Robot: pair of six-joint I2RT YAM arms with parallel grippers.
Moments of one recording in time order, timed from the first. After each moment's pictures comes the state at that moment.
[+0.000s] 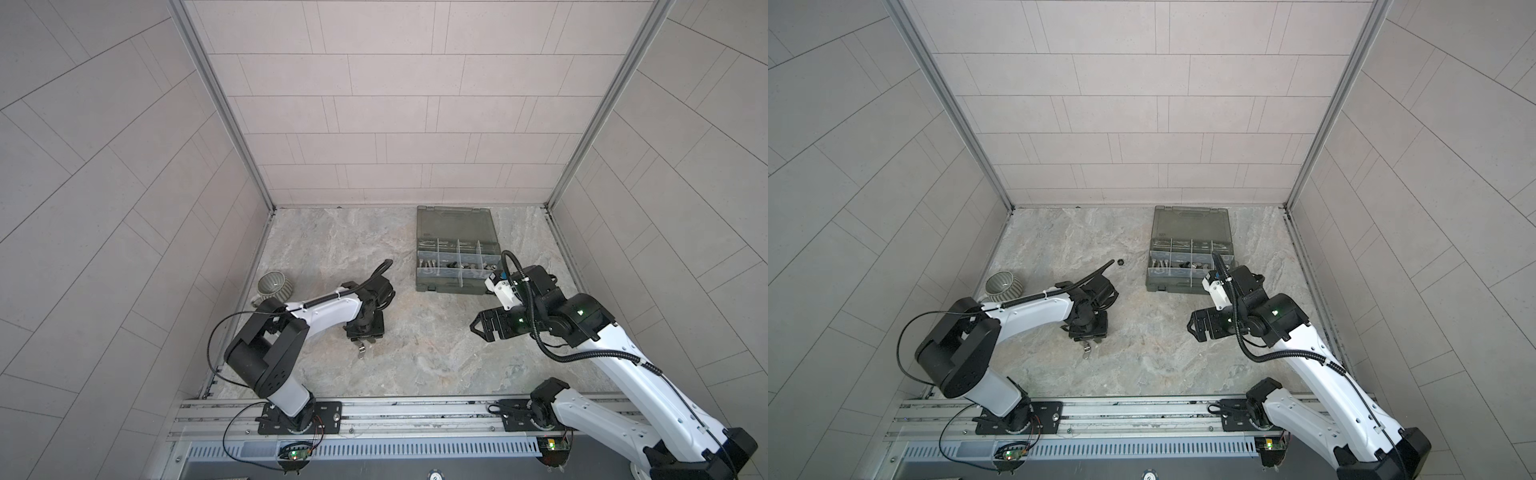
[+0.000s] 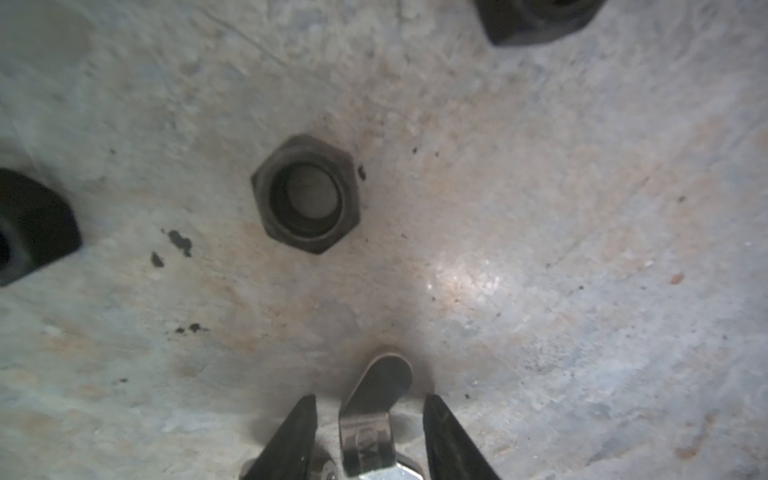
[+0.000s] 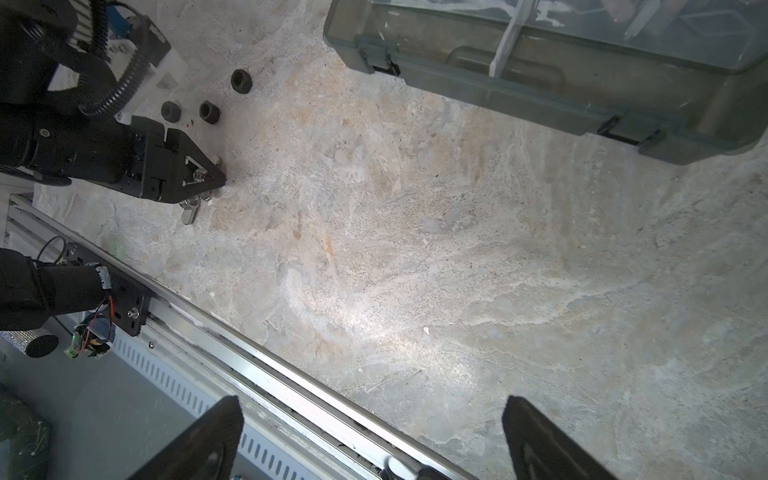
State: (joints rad) left arm -0.64 1.60 0.87 -0.77 0.03 -0.75; right arm 0.46 0.91 0.98 -1.13 -0.23 0.28
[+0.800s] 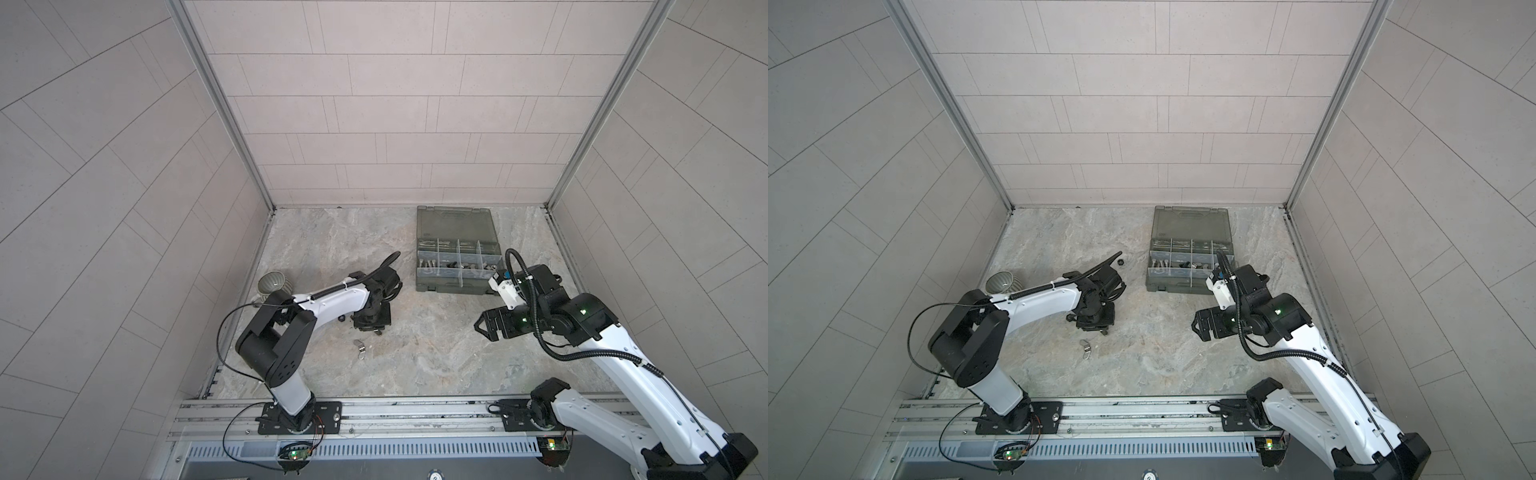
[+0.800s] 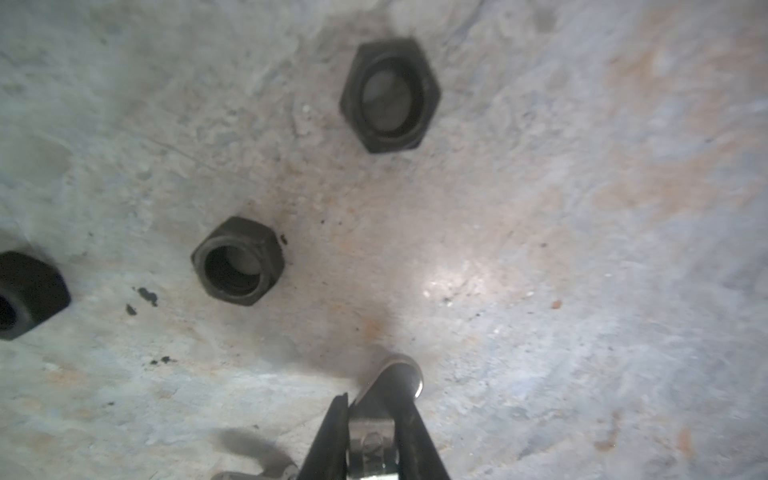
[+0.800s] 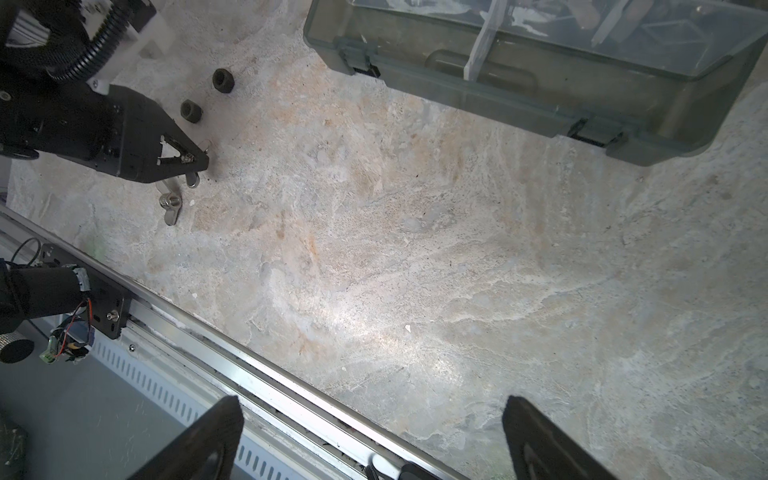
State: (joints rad) left arm -0.65 1.67 1.03 -0.83 0.03 -0.72; right arm 0.41 0.90 0.98 -1.15 -0.22 0.24
